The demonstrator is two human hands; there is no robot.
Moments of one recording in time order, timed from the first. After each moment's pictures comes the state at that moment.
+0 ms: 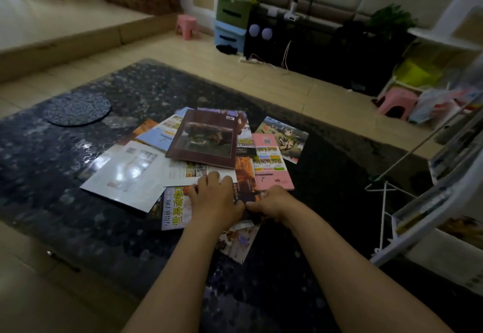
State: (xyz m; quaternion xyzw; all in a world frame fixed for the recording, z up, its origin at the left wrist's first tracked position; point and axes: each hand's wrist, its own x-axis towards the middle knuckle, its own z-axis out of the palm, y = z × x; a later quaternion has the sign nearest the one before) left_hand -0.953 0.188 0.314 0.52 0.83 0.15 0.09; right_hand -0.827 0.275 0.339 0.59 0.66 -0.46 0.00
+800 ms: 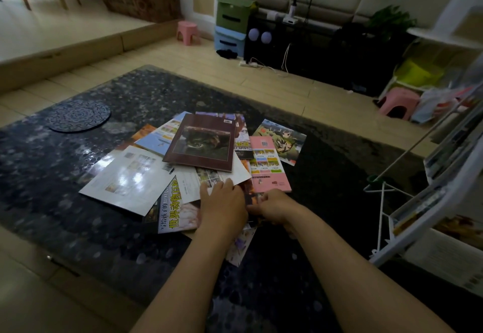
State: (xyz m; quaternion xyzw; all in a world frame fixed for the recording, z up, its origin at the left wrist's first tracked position) left_hand -0.926 0.194 0.331 0.58 0.81 0.07 0.04; right_hand -0.813 0.274 0.346 0.57 0.64 -0.52 0.01
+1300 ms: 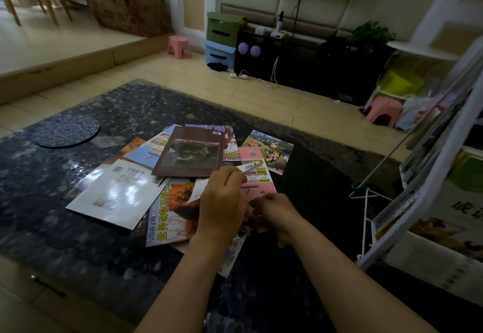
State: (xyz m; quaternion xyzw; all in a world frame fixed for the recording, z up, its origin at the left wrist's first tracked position) left_hand -0.911 0.199 0.362 0.58 0.64 0.49 -0.12; right_hand -0.793 0.264 0.365 0.58 0.55 -0.59 -0.15
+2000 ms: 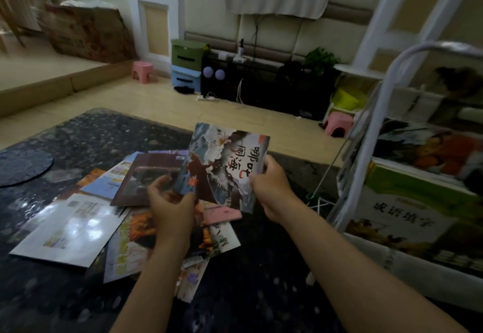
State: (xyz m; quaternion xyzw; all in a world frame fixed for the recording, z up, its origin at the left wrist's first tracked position) left_hand -0.903 0.199 0.404 0.18 0.55 0.75 0.32; right_hand -0.765 0.286 0.459 0.52 0.58 -0.50 -0.37
